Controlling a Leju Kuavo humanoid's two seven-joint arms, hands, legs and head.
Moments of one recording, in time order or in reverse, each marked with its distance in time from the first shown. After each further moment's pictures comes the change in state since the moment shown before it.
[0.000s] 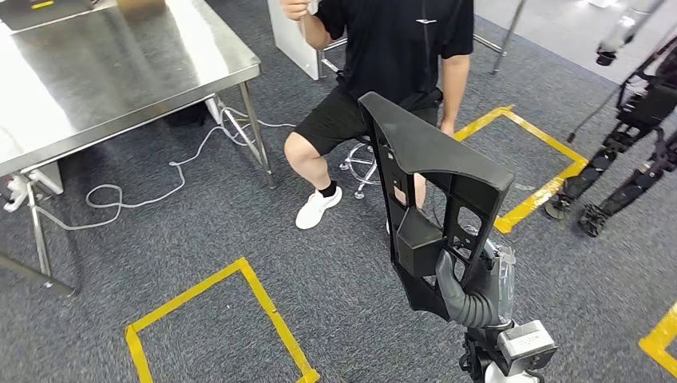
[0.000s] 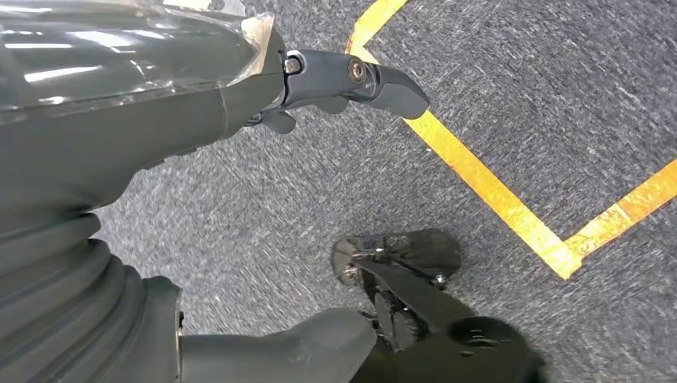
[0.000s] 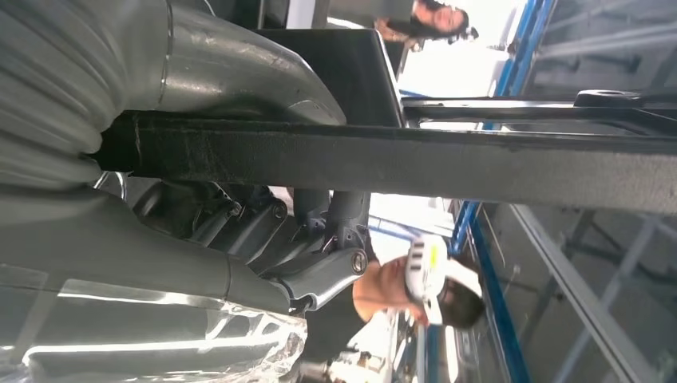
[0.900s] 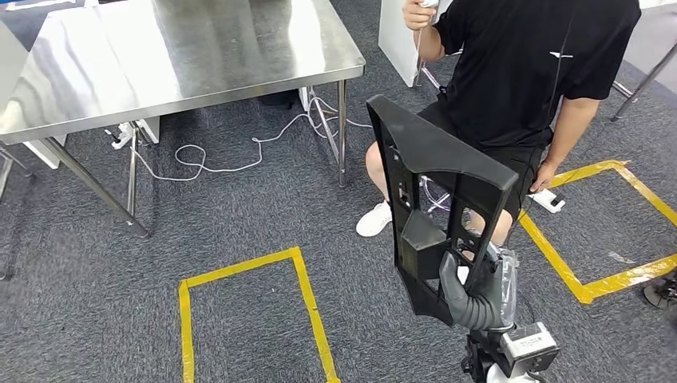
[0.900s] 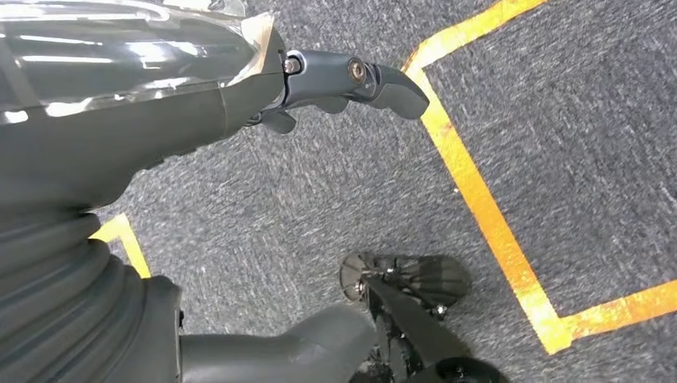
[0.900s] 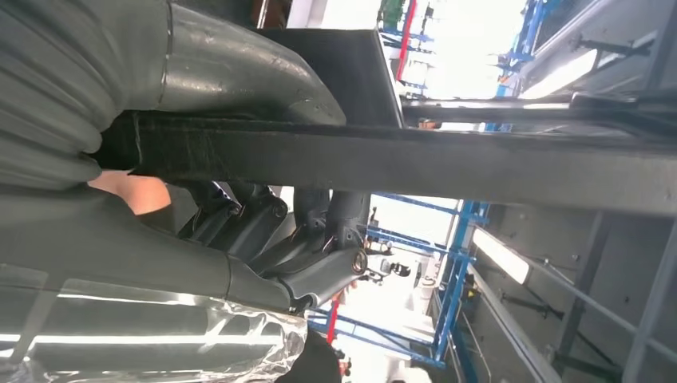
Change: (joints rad) left arm -0.003 -0.011 0.000 0.000 -0.019 0.062 -0.007; right arm -0.003 0.008 -0.011 0.021 -0.009 -0.004 -0.013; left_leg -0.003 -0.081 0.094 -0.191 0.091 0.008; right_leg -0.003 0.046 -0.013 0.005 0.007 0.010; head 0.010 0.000
